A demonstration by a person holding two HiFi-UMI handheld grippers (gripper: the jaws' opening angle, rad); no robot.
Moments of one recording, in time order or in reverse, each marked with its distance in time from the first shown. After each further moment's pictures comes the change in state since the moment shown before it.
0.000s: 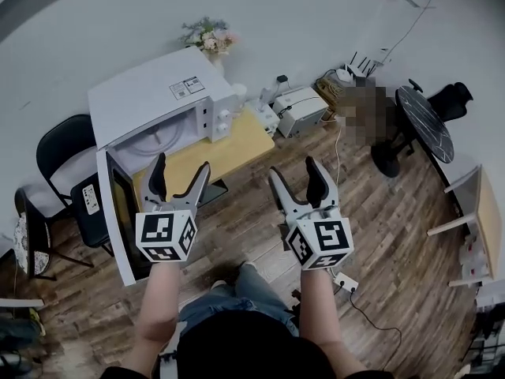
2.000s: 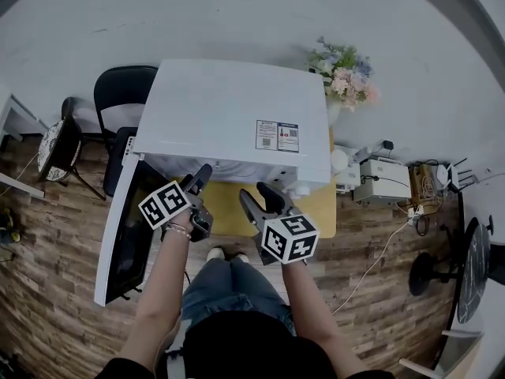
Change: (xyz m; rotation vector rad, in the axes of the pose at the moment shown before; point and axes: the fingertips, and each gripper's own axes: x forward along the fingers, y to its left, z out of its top) left arm 0.086 0.246 -0.226 -0.994 0.083 0.602; right arm 0.291 0.138 -0.193 0.191 0.499 0.832
